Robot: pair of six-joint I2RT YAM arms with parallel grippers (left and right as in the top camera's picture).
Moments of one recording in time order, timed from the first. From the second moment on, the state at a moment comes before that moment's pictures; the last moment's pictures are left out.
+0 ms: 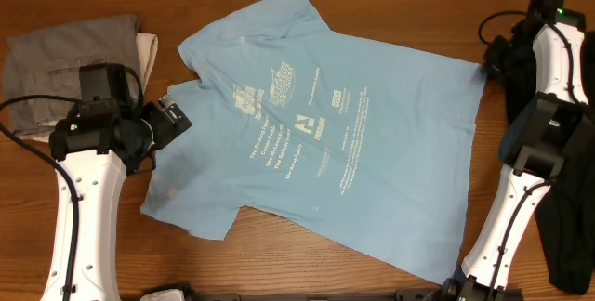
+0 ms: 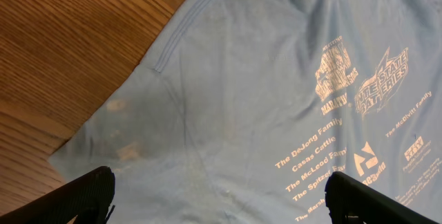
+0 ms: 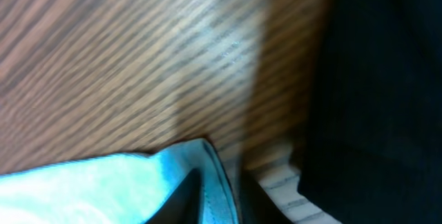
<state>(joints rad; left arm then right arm) 0.16 1.36 1.18 -0.99 0.09 -0.55 -0.35 2.62 2.39 -1.20 -0.15 0.27</state>
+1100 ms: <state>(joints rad) 0.16 1.36 1.18 -0.99 0.09 -0.55 -0.32 2.59 2.33 -1.18 -0.08 0.06</state>
